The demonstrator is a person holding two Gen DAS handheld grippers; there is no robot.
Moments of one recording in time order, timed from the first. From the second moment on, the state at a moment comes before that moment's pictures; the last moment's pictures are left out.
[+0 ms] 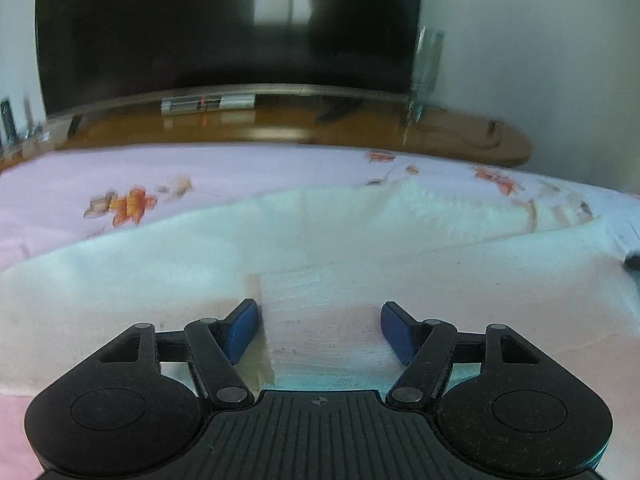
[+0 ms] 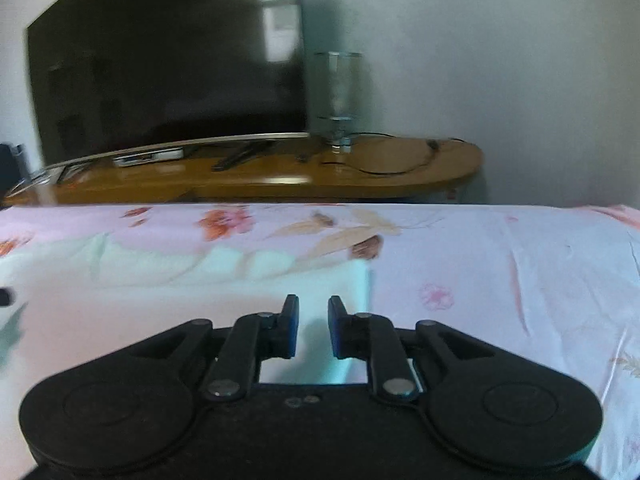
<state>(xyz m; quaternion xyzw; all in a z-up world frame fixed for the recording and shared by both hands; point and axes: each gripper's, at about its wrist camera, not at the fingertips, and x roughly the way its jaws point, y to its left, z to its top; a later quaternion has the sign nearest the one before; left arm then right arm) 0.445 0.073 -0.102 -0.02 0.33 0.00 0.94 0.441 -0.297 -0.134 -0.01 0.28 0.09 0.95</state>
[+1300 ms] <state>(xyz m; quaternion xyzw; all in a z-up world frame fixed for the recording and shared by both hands) 0.395 0.133 -0.014 -0.14 0.23 0.00 0.96 0.362 -0.337 -0.113 0.14 0.29 0.04 0.95</state>
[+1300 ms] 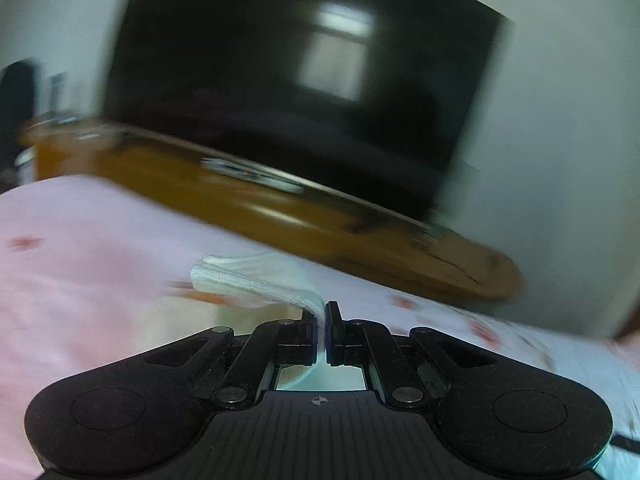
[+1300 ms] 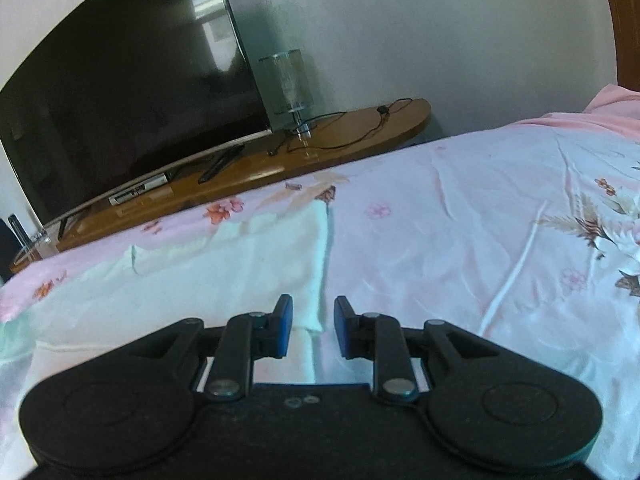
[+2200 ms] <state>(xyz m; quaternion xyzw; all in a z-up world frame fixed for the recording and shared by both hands) 0.364 0.113 -0.101 -0.08 0.34 0.11 0.93 0.412 -0.170 -0.116 0.08 0.31 0.23 0.92</state>
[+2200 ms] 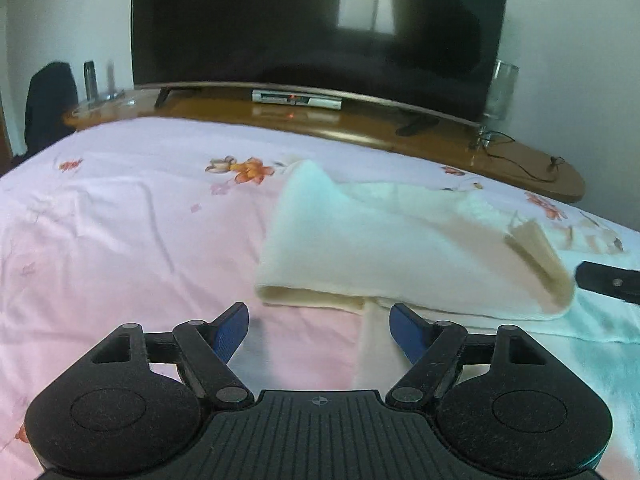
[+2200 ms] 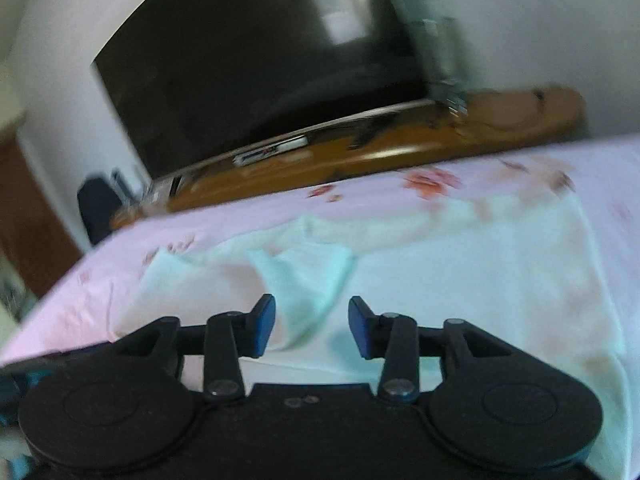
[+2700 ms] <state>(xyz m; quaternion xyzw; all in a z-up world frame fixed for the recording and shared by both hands) 0.395 0.104 -0.113 -0.09 0.34 0.11 0.93 0.410 -0.152 -0.092 -0.05 0.23 0.20 0.95</state>
